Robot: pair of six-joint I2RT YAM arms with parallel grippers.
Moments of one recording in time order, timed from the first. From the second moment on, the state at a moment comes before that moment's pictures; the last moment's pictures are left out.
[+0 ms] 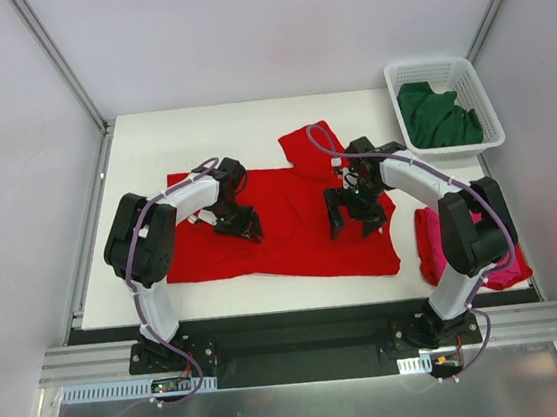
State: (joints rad) left arm -0.45 1.89 1.23 -0.87 0.27 -1.66; right arm 0.40 1.71 1.21 -0.98 -0.35 0.22
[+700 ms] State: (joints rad) left arm -0.45 1.89 1.23 -0.88 0.28 -1.64; right arm 0.40 1.71 1.21 -0.98 -0.35 0.22
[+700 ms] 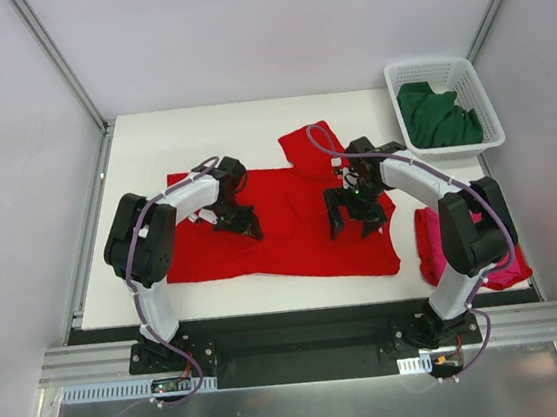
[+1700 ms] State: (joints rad) left arm -0.38 1.89 1.30 -0.88 0.29 -1.63; right arm 0.40 1.73 1.22 -0.99 -0.35 0.21
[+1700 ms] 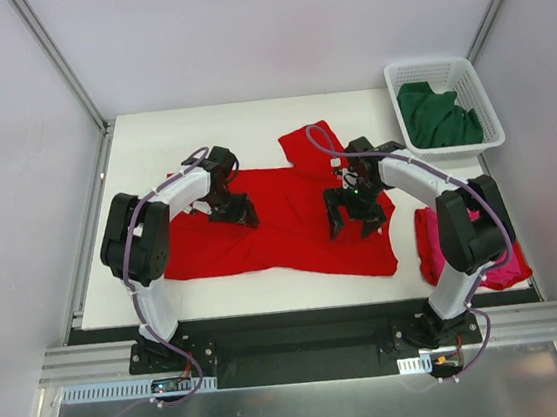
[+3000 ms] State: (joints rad) left arm -0.08 1.86 1.18 -0.88 0.29 -0.92; right arm 0.60 1.77 1.15 -0.98 -0.18 0.22
